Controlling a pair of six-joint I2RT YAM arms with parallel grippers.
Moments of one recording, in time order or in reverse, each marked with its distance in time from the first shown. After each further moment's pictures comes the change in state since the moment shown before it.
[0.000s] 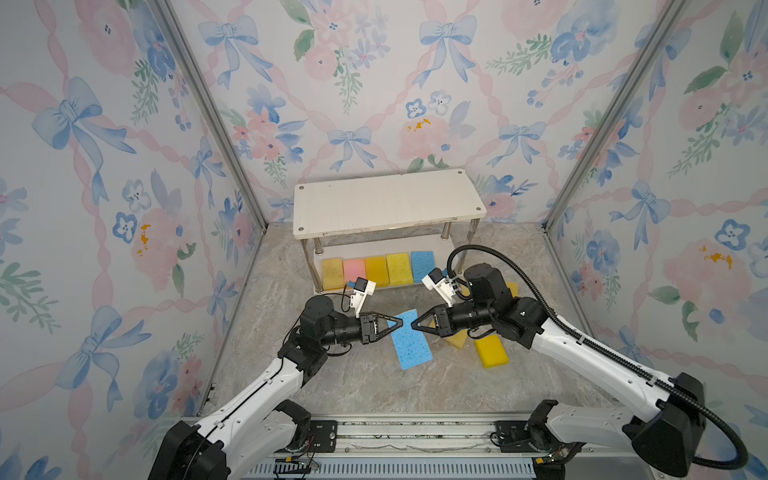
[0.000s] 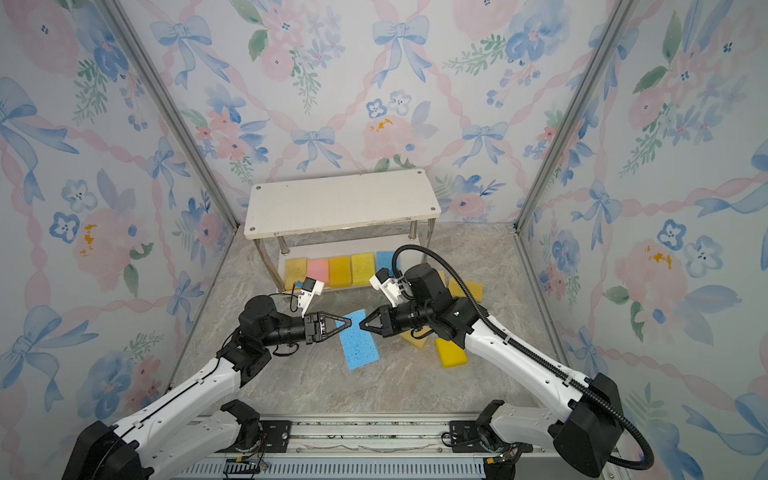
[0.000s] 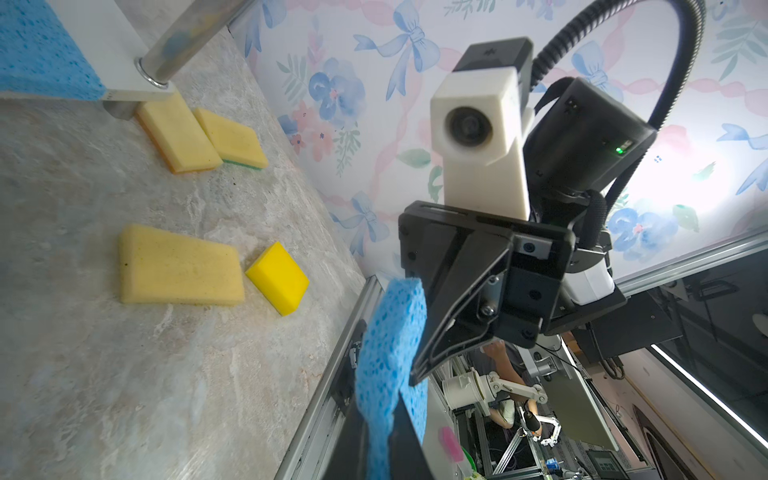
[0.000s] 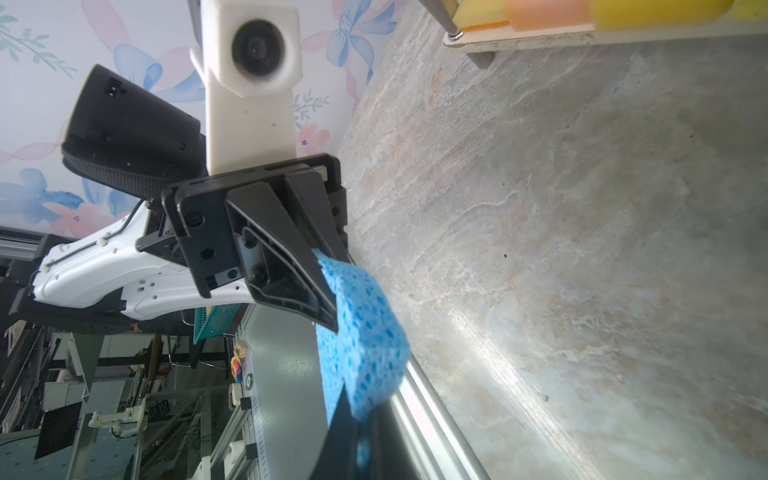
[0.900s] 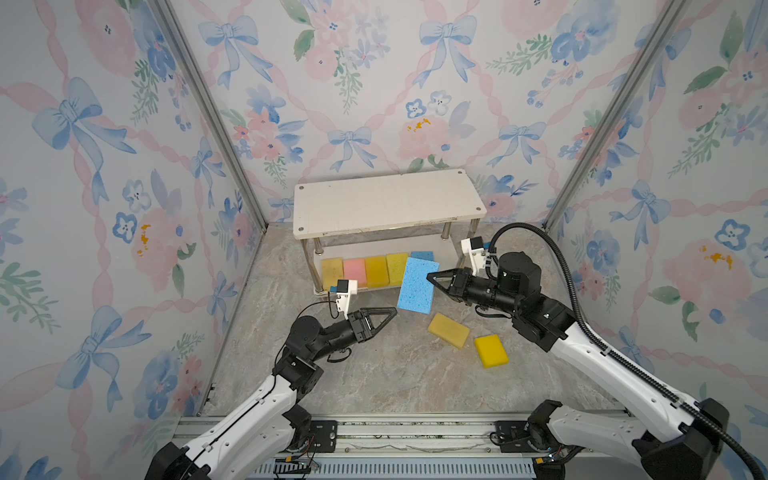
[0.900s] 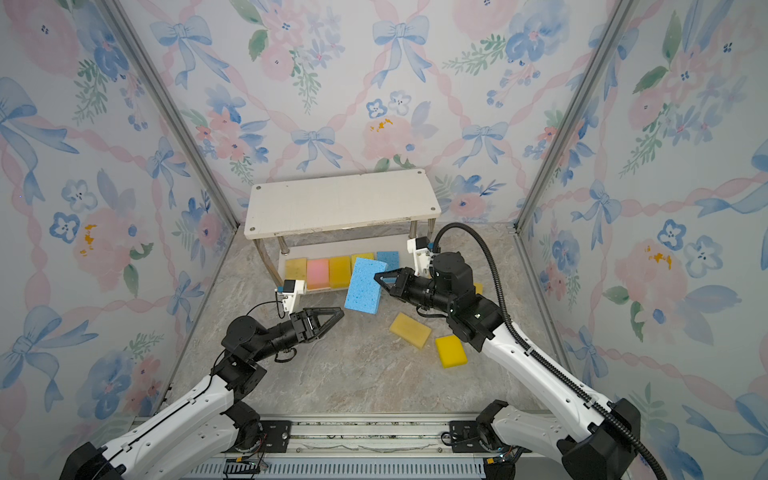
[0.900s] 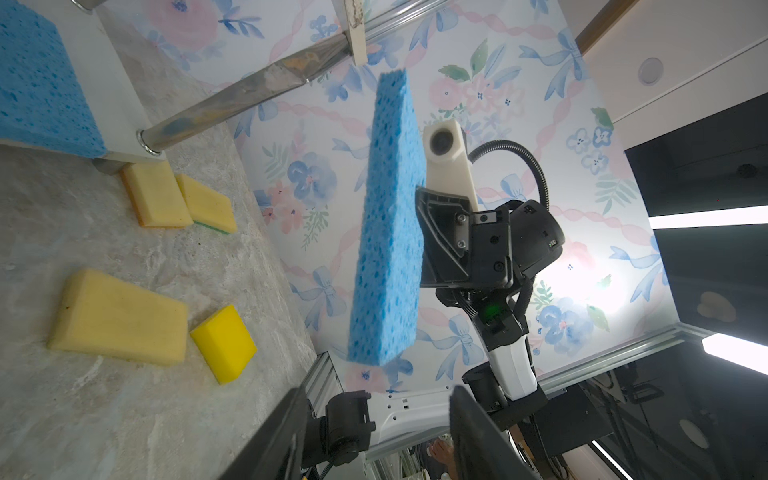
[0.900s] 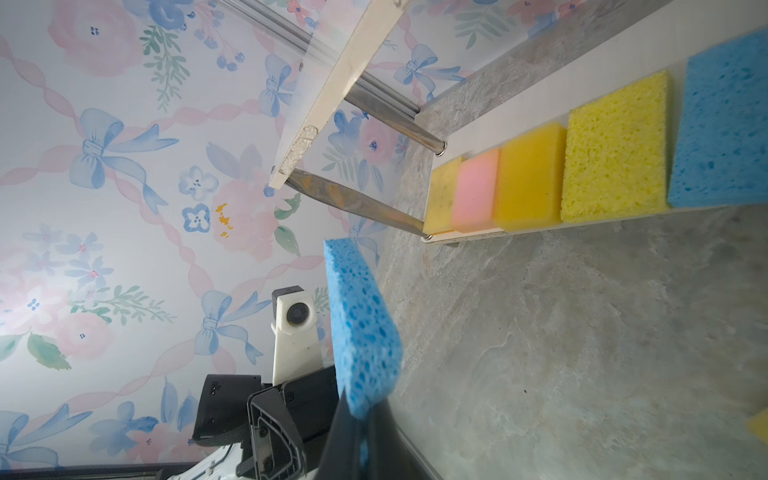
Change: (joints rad) left arm -0.063 -0.130 -0.117 0.264 -0.264 -0.334; right arm -0.086 -0.101 0.001 0.270 0.285 0.407
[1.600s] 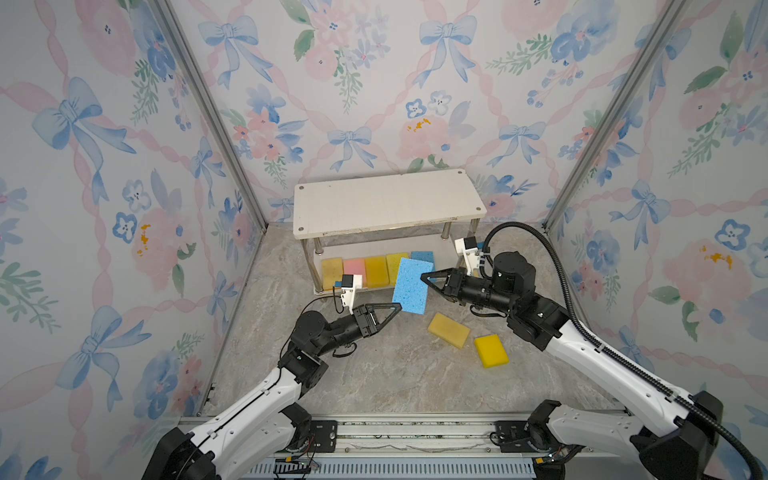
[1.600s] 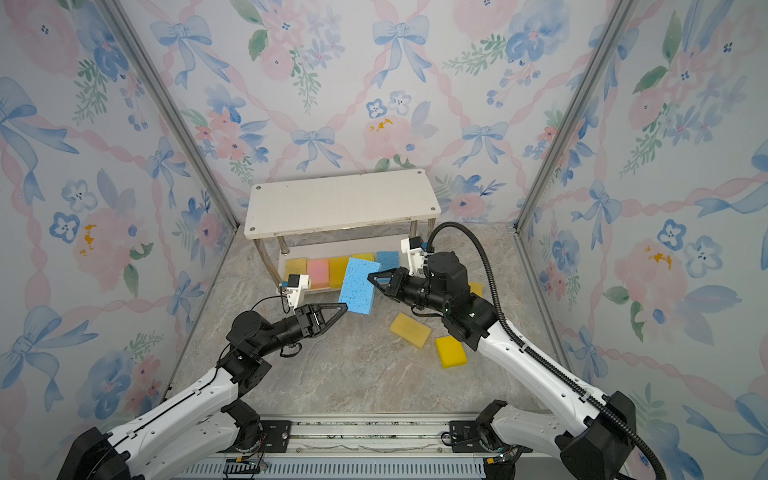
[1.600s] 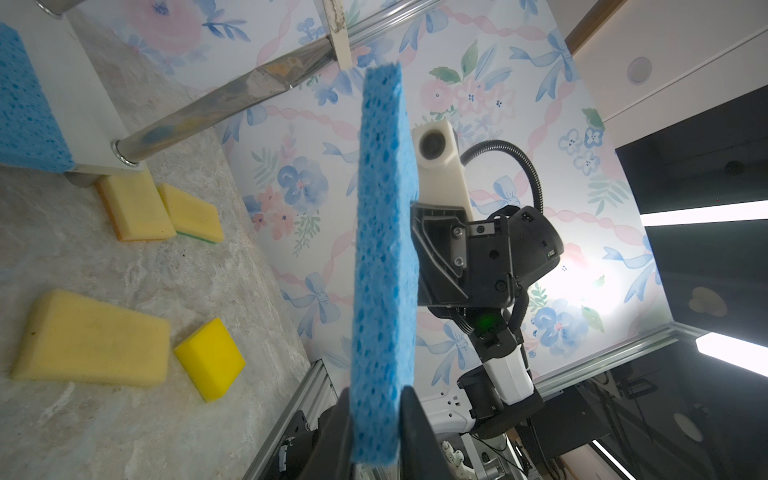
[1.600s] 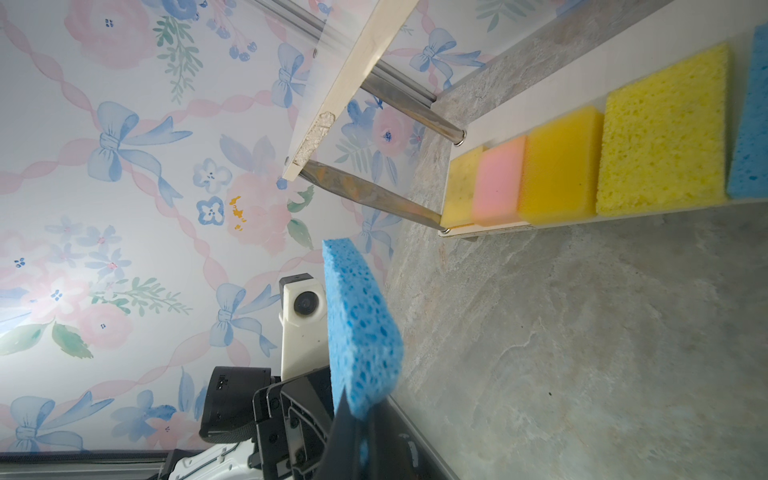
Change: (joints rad) left arm -0.023 0.063 0.047 0.036 -0.022 -0.001; right arm 0.025 0.022 0.006 0.039 -0.012 0.026
